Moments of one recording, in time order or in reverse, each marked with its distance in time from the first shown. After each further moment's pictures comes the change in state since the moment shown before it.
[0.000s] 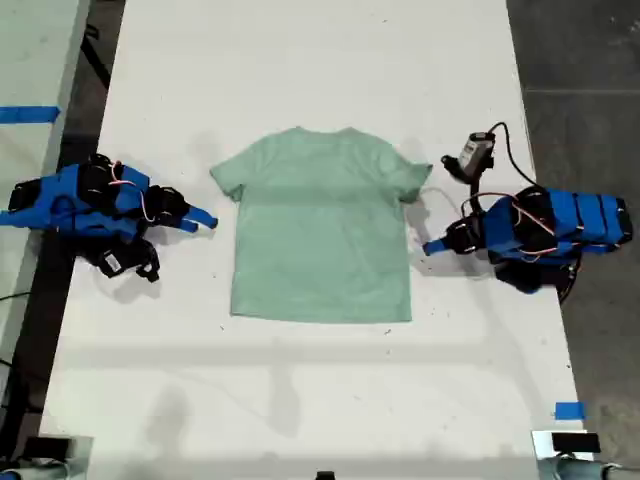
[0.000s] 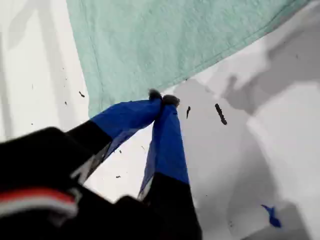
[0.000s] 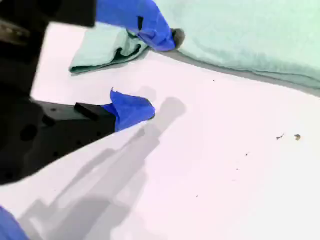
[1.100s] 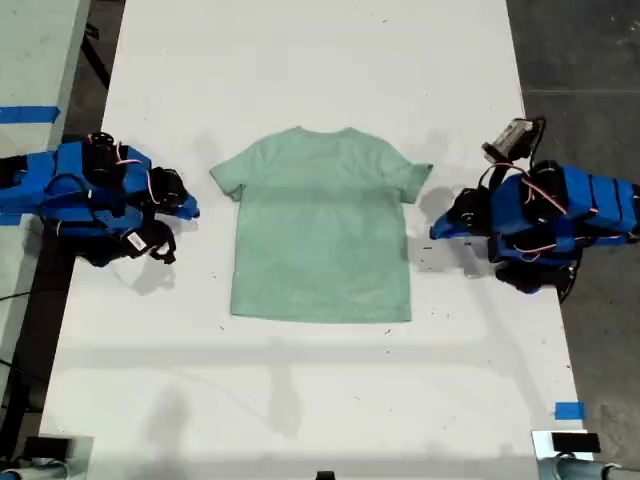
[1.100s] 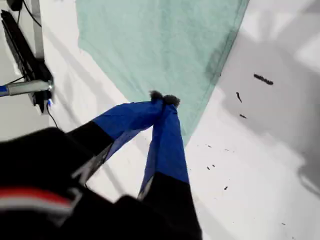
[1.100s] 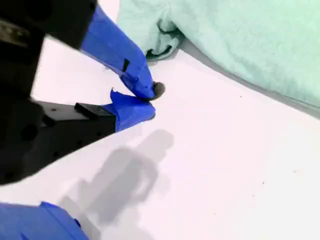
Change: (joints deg) arm 0 -6.8 -39.7 -25.7 -6.1 -2.4; arm 1 5.2 -24.7 -27.6 6.4 35.4
